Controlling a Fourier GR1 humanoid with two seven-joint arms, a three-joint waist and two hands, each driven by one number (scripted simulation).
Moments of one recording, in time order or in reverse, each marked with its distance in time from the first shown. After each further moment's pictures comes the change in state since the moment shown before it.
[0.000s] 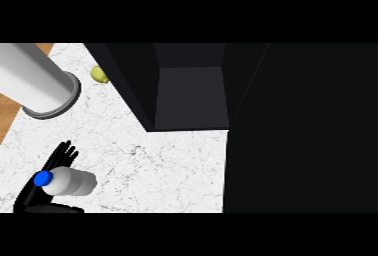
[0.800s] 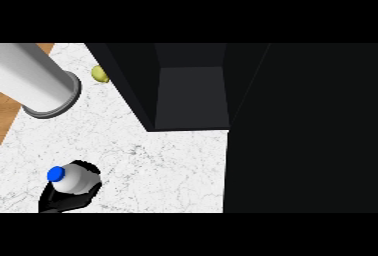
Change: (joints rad) left arm -0.115 -0.030 -0.039 0.273 0.052 0.016 -0.107; right arm 0.052 -0.001 0.000 -0.007 0.008 0.018 -0.036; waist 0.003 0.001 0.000
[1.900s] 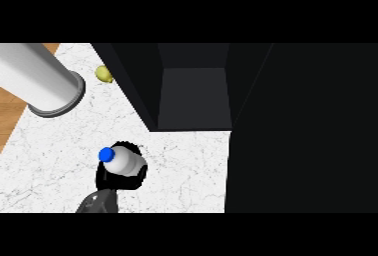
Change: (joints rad) left arm -0.098 -0.239 -0.148 -0.047 0.227 0.291 -0.072; right arm 0.003 0.015 0.010 0.006 0.014 0.001 0.003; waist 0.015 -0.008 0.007
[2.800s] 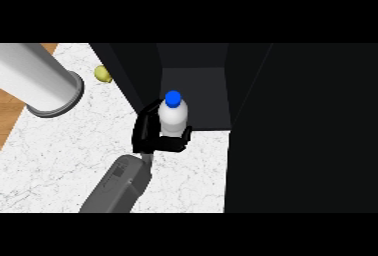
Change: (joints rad) left arm -0.156 -0.016 -0.464 -0.392 0.238 0.515 0.318; right arm -0.036 0.015 -0.022 -0.003 -0.006 -0.010 0.026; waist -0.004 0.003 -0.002
